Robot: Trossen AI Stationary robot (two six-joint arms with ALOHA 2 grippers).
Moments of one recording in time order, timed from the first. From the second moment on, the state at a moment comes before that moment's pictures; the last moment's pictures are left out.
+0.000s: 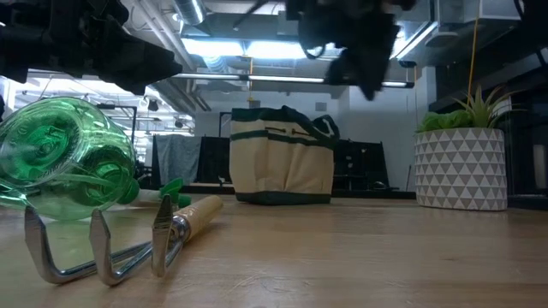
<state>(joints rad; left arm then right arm) -0.11 0.76 0.10 0.65 -0.21 -0.02 -0.02 1.93 1.79 -1.50 -0.24 -0.14</state>
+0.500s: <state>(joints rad) -0.11 0.76 0.10 0.65 -0.21 -0.02 0.16 1.53 1.02 -0.75 -0.24 0.28</state>
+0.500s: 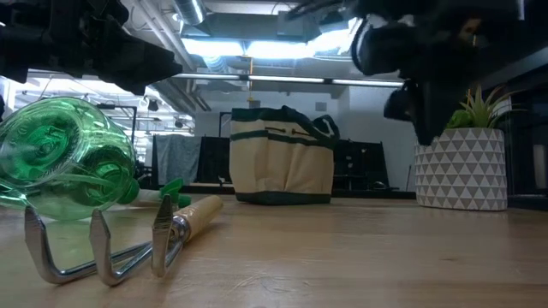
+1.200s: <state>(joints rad) -0.11 0.76 0.10 0.65 -0.21 -0.02 0.36 1.51 0.76 0.17 -0.05 0.31</state>
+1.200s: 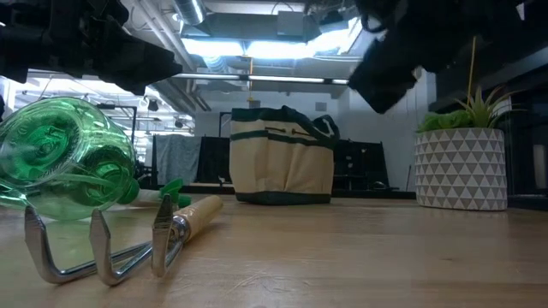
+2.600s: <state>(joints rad) -0.11 0.76 0.10 0.65 -0.21 -0.02 0.36 1.79 0.90 0.36 -0.08 0.20</state>
